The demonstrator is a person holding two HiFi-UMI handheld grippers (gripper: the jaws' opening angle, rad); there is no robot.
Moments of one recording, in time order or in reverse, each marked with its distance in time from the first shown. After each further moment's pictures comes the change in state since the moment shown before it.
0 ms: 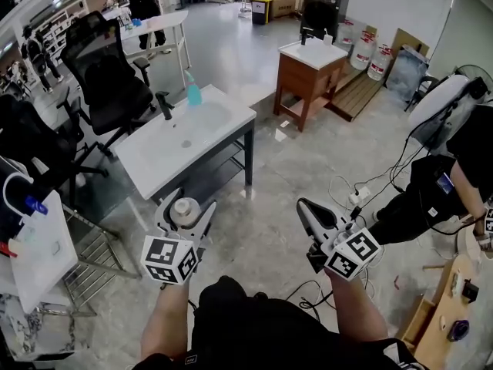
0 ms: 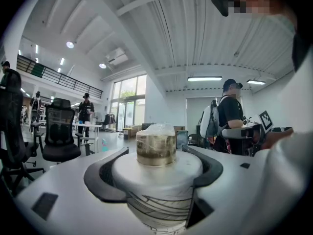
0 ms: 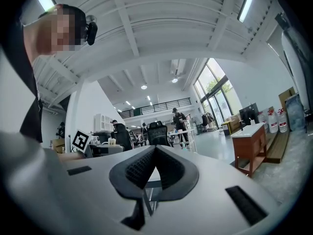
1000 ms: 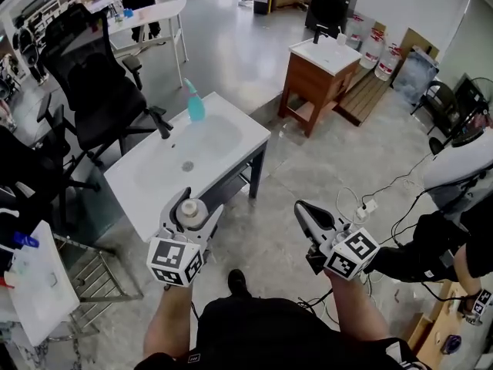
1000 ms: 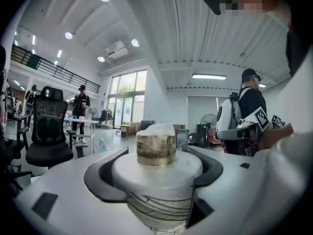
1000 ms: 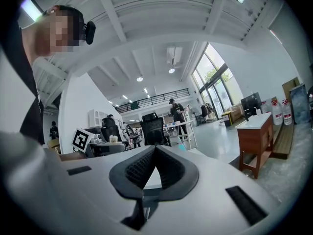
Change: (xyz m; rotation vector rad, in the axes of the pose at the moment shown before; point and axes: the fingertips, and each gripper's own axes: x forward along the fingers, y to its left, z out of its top) left arm 0.181 0.150 -0.008 -0.023 0.026 -0.051; right arm 0.214 -0.117 -0.022 0.047 0.098 -0.001
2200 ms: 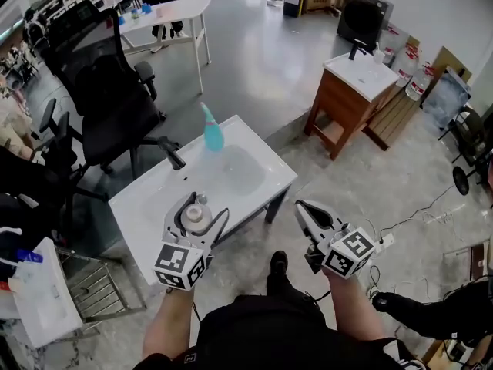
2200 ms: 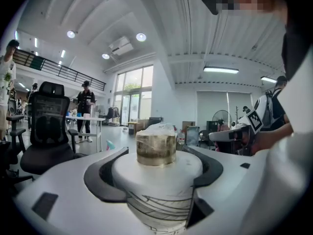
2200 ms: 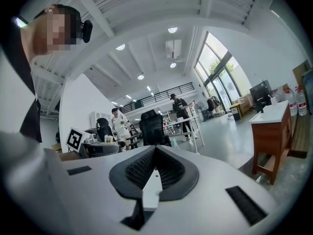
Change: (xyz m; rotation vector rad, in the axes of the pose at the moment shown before) left arm 0.154 0.134 0.001 -0.009 0.044 0.074; right arm 0.199 -0.140 0.006 0.050 0.028 0.095
